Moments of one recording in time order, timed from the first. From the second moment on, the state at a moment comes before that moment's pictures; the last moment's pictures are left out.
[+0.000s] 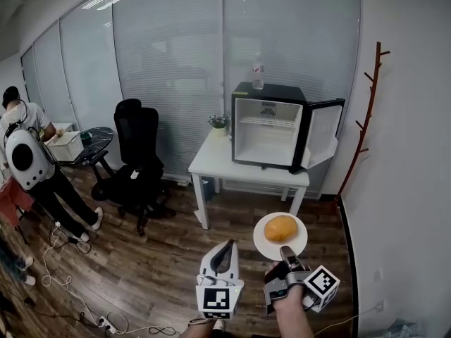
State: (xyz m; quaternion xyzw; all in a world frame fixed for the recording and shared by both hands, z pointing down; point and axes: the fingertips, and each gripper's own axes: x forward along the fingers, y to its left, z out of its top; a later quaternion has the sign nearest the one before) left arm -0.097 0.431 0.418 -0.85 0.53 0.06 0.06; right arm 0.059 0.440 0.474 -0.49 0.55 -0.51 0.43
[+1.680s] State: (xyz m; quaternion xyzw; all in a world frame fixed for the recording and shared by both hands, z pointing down) left arm -0.063 0.087 0.394 -0.86 0.50 0.07 0.06; right arm 0.093 0.110 0.451 -0.50 0.55 -0.50 0.44
